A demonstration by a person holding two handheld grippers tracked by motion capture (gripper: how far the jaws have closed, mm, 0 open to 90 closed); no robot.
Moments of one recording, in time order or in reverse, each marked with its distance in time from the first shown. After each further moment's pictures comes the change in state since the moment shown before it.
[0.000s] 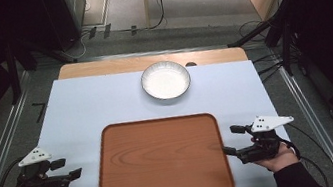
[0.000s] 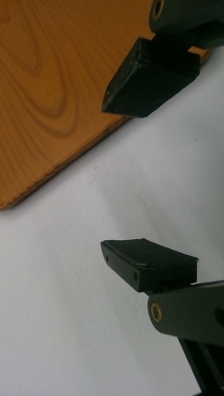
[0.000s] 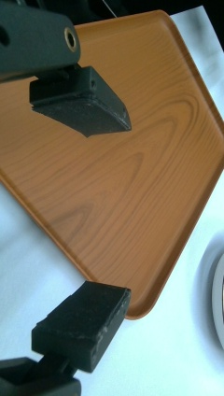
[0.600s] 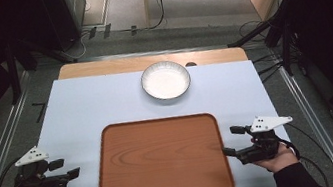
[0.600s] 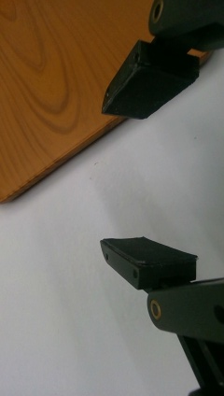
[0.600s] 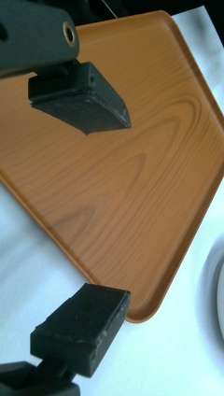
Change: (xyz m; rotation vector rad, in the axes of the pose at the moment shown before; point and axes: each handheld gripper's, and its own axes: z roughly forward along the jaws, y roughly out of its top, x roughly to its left) left arm 0.004 -0.001 -0.002 -0.006 -0.031 -0.034; right arm 0.000 -0.001 0.002 0.010 0.005 0.012
